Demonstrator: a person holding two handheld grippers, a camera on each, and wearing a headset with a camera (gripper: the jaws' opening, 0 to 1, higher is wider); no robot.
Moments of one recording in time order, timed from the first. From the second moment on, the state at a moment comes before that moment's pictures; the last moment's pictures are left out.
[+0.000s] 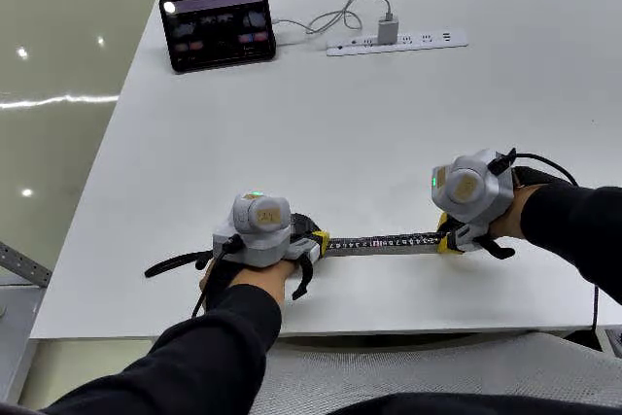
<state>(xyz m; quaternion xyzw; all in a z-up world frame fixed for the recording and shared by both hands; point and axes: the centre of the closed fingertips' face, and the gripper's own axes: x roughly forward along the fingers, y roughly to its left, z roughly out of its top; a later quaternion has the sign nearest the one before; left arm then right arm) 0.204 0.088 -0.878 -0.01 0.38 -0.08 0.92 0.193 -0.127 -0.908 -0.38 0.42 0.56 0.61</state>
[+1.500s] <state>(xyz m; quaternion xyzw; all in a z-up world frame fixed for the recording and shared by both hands) 0.205 0.087 -0.881 -0.01 0.39 -0.09 0.92 0.194 -0.109 -0.911 -0.39 0.43 0.56 0.59</state>
